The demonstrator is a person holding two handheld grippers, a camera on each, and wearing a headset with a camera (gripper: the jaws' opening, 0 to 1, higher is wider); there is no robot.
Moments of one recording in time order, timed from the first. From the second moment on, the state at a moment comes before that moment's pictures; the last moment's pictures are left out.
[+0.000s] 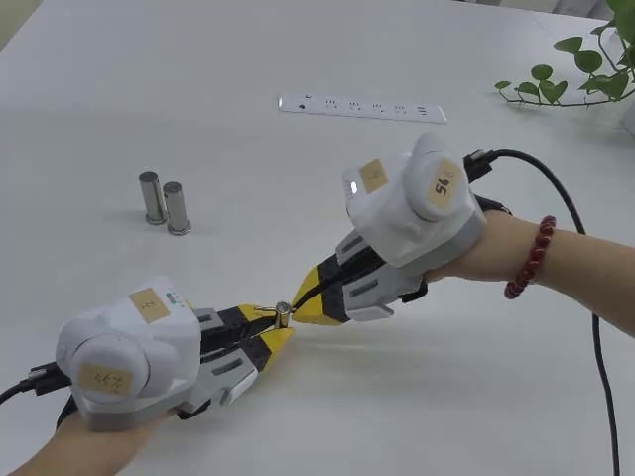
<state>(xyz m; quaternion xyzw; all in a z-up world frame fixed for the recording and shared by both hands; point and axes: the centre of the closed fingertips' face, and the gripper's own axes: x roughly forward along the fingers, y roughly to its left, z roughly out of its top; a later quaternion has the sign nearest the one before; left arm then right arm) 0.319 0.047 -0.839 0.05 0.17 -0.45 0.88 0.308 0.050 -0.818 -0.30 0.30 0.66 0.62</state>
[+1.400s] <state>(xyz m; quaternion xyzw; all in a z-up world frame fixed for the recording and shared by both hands) 0.316 0.062 -0.830 0.01 0.17 -0.44 0.88 0.307 0.059 -0.811 -0.25 0.30 0.65 0.66</state>
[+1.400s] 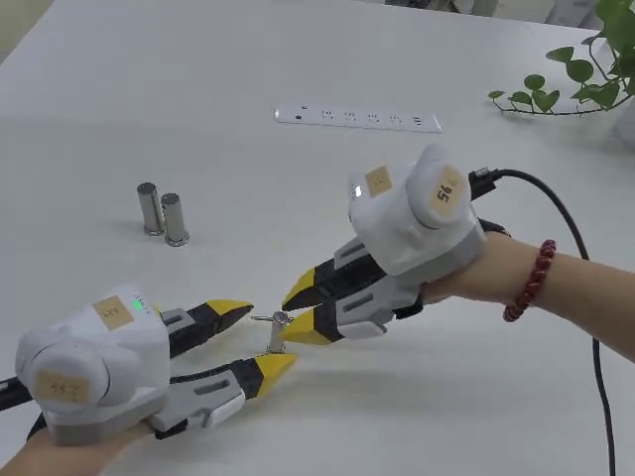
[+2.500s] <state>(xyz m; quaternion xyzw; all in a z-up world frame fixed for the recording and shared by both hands) 0.293 0.066 -0.819 0.01 0.17 -0.48 0.86 0.309 0.067 -0.818 -0.25 0.29 0.64 0.67</state>
